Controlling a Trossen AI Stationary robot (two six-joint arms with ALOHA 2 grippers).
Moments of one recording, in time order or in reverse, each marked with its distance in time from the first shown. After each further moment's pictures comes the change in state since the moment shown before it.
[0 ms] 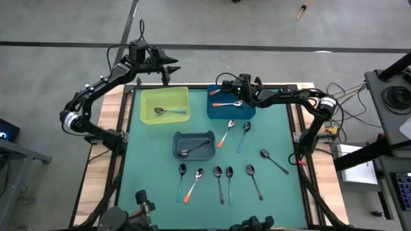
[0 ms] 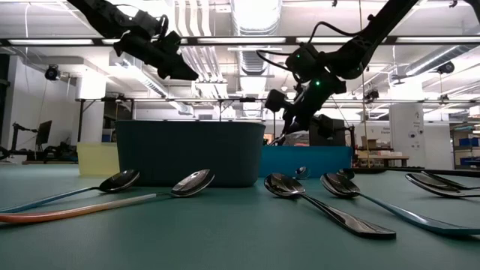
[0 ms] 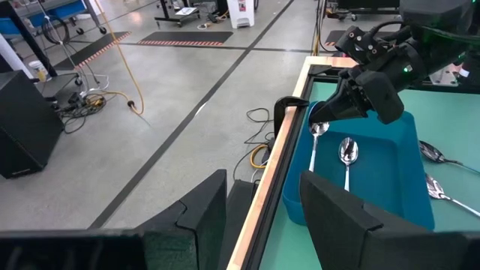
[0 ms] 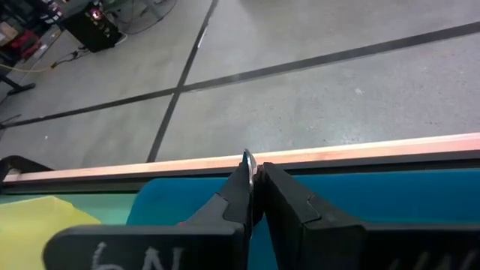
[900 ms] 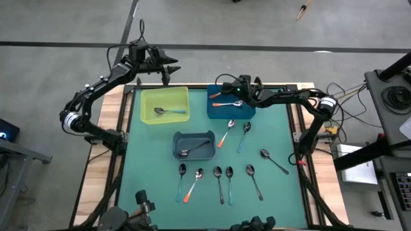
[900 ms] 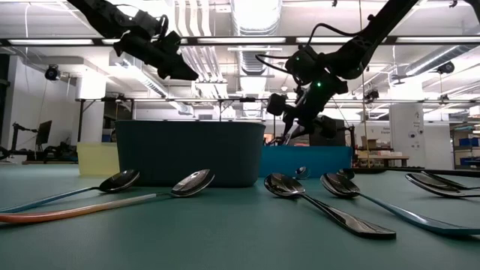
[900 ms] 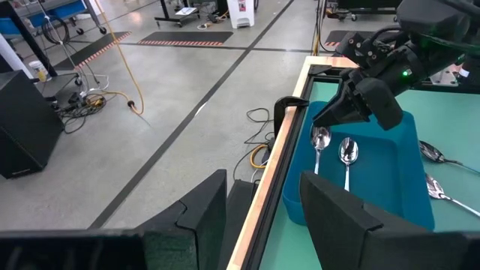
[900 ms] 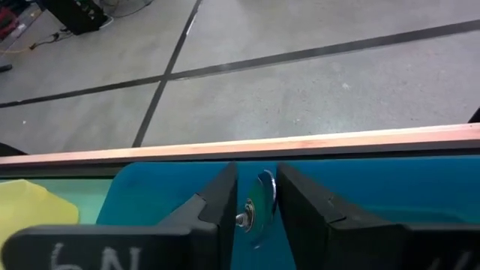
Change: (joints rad) left arm 0.000 0.000 0.000 0.000 0.000 0.000; right arm -0.001 0.000 0.000 -0.060 0.000 -0.017
